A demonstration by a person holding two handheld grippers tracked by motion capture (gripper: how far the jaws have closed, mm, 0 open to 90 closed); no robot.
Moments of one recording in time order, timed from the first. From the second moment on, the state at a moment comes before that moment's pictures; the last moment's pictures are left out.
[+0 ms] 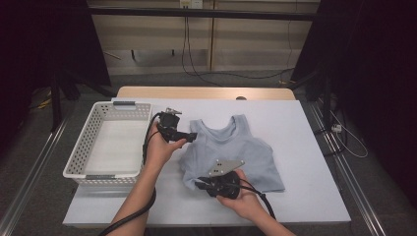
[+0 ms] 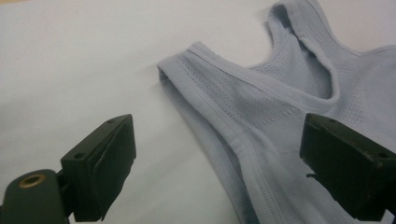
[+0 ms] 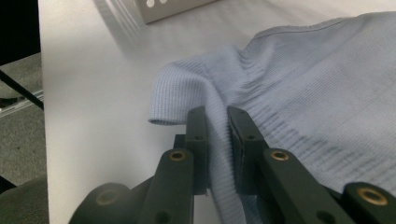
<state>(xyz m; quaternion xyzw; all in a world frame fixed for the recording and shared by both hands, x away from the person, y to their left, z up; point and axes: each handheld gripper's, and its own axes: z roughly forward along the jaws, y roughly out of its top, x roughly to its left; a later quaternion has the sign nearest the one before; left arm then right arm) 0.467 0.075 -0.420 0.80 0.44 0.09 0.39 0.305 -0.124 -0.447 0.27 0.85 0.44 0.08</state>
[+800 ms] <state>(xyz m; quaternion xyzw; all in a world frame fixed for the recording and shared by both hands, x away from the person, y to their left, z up) 0.498 0.071 -0.438 0.80 0.46 0.10 0.37 0.306 -0.126 -0.445 0.27 0.85 0.45 0.06</state>
